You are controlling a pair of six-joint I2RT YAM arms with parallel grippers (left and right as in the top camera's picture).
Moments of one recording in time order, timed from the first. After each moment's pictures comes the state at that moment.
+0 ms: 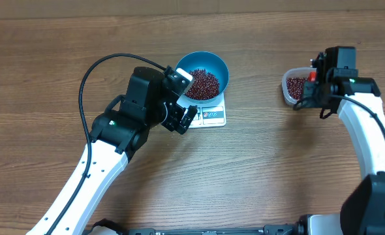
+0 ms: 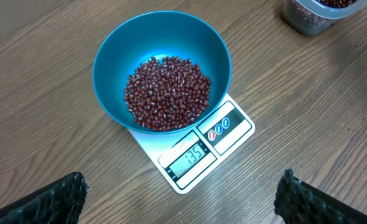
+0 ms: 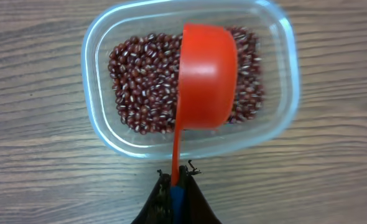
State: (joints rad) left arm -0.43 1.32 1.14 -0.61 0.14 0.17; right arm -0.09 1.60 1.24 -0.79 0.09 -0.03
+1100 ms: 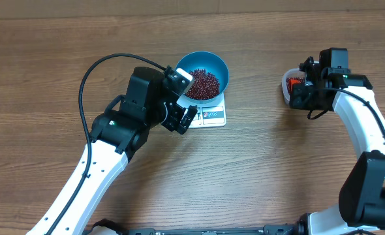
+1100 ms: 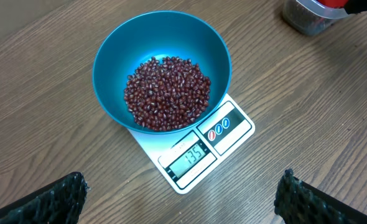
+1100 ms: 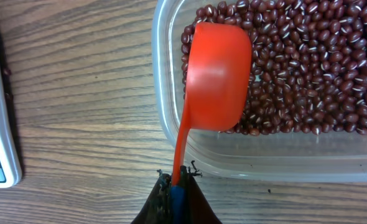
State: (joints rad) left arm -0.43 1.32 1.14 -0.61 0.14 0.16; right arm -0.10 1.71 1.24 -0.78 -0.19 -0.01
